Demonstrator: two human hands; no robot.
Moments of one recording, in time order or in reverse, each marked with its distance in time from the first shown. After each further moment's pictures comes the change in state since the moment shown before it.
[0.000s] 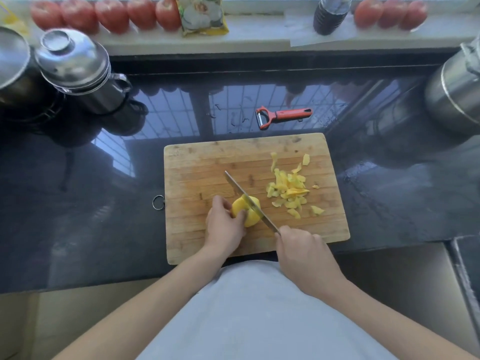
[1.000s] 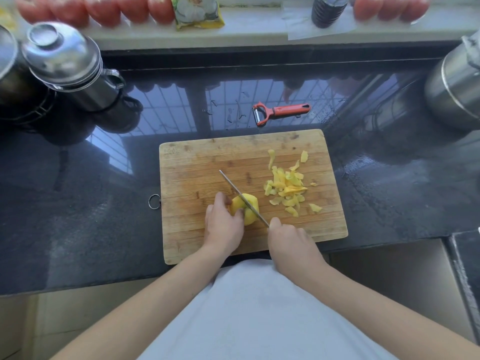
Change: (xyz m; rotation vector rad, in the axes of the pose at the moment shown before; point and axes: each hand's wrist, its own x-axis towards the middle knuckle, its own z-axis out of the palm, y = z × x) left_hand 0.010 -0.009 0.011 0.072 0.006 0.022; right_hand 0.023 -0.005 0.020 -0.083 -0.155 0.090
